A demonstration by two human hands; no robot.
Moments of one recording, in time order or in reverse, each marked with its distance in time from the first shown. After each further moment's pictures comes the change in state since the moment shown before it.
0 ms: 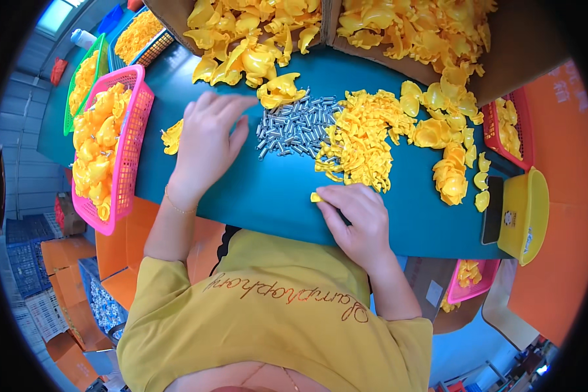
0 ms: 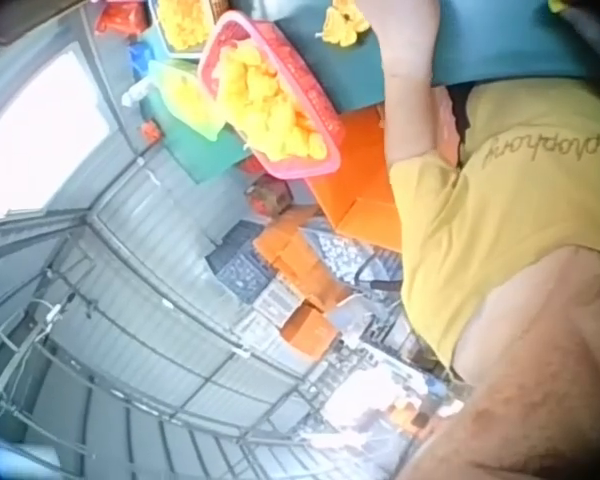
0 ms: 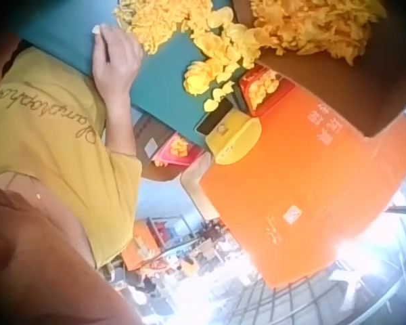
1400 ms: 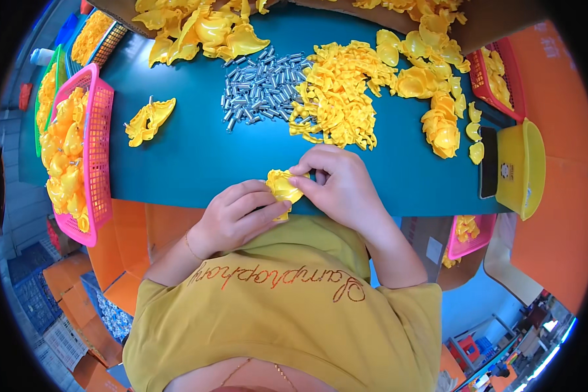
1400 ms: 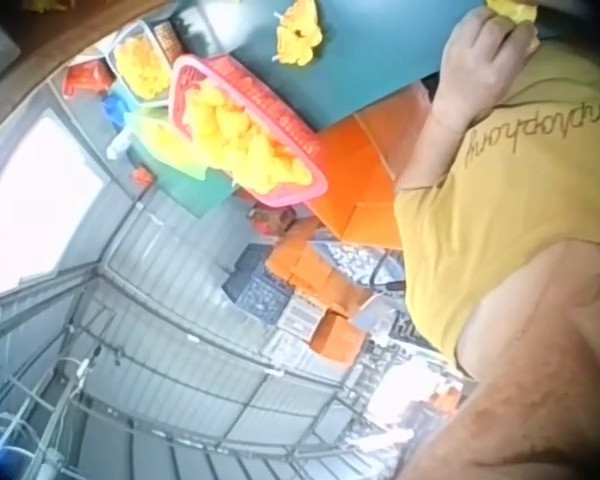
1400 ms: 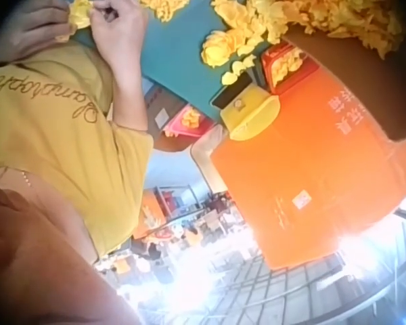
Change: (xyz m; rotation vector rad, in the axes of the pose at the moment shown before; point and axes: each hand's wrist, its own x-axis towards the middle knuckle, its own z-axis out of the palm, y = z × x) left_hand -0.108 0.078 0.018 -0.640 -0.083 0.311; right_hand -0.001 0.003 0.001 0.309 -0.356 0.559
